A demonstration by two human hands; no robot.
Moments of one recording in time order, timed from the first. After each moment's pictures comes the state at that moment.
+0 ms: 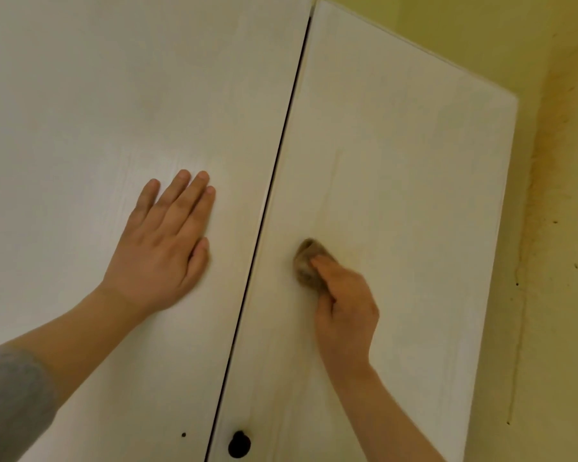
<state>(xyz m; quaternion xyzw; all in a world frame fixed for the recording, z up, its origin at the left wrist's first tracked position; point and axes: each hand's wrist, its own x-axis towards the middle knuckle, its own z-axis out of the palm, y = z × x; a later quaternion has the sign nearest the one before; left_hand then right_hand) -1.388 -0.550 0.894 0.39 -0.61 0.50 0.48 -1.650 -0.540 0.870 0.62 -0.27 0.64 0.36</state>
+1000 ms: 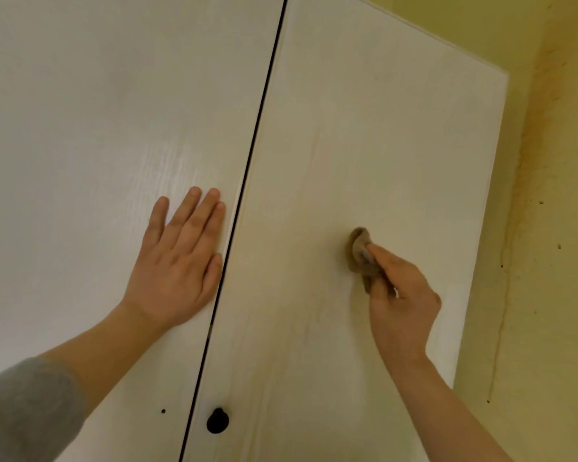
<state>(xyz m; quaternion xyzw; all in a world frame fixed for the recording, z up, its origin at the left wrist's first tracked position) -1.441 -0.554 0.862 0.39 -0.61 0.48 0.48 -1.735 -0.514 0.878 0.60 -0.29 0.67 0.33</state>
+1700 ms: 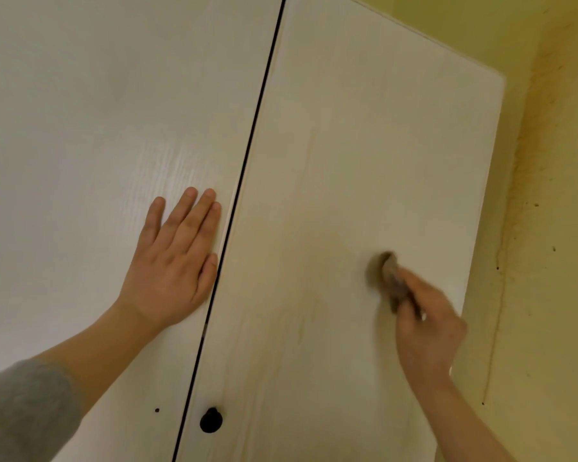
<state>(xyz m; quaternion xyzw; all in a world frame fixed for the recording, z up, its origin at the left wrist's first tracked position) -1.443 -0.554 0.860 0.40 -0.61 0.49 0.48 -1.781 -0.514 0.859 0.56 -0.35 0.68 0.32</state>
